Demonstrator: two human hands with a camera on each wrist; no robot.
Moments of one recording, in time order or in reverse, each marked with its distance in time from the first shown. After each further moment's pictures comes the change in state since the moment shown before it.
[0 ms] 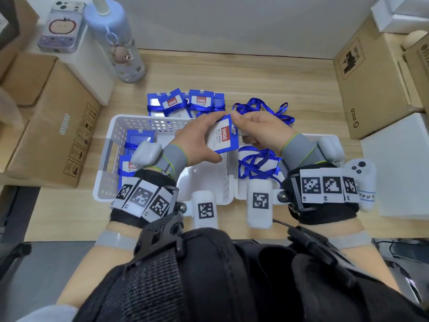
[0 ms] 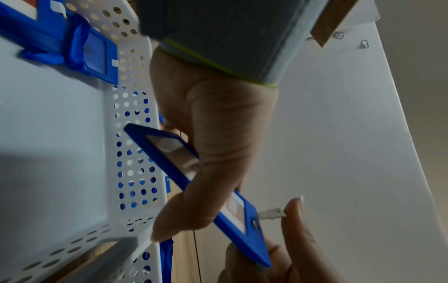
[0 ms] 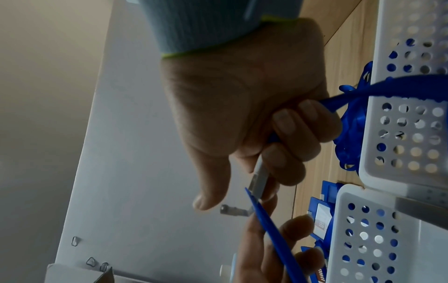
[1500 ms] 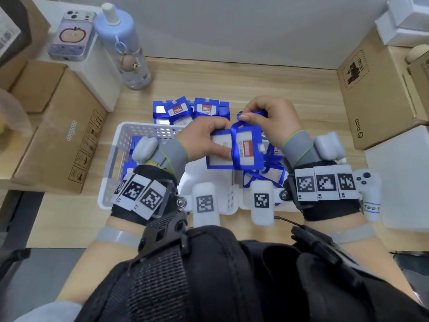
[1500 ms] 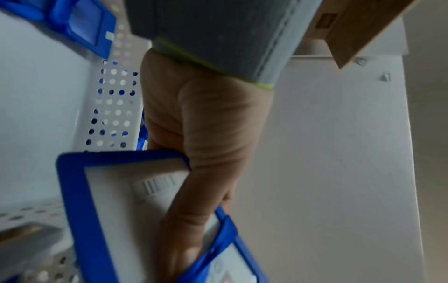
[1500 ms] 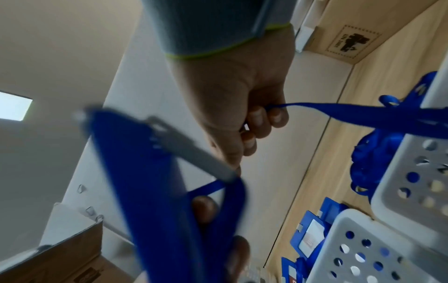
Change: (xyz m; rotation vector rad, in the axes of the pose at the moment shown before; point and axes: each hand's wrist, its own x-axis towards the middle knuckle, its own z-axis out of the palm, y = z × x) left_hand 0.010 0.008 -0.022 -0.301 -0.097 0.195; right_hand 0.024 -0.008 -0.014 -0.388 0.411 -0.282
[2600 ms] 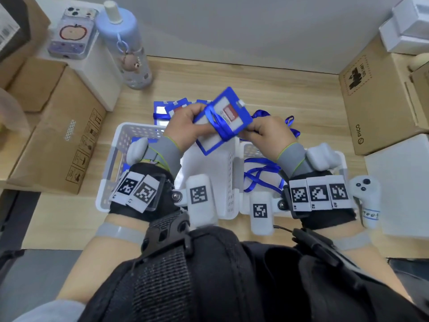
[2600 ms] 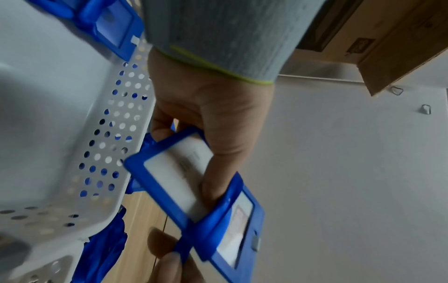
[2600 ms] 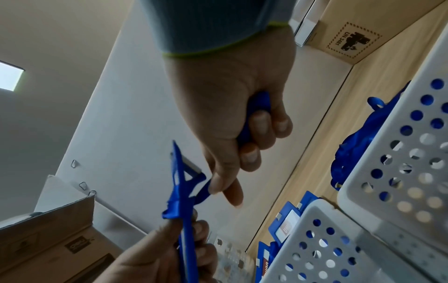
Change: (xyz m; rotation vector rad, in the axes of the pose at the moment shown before) left_hand 0.011 -0.017 -0.017 -0.250 0.379 -0.091; right_hand -0.006 0.000 0.009 -0.210 -0.210 -0.017
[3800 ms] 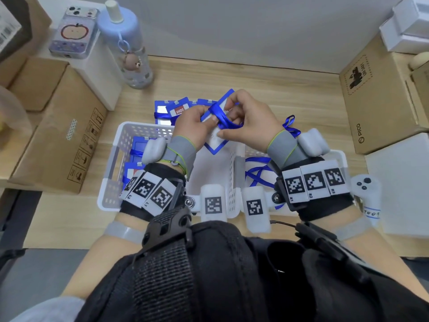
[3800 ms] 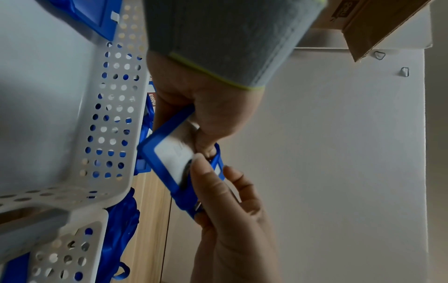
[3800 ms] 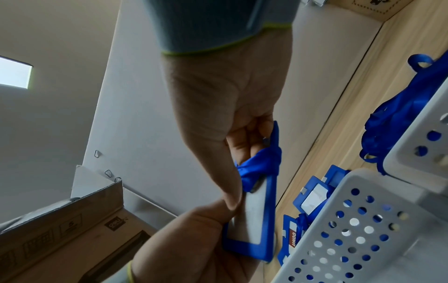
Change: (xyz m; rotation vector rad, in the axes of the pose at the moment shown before) left_hand 0.001 0.001 0.015 0.159 0.162 -0.043; right_hand 0.018 -0.022 0.006 0.295 0.007 -0.041
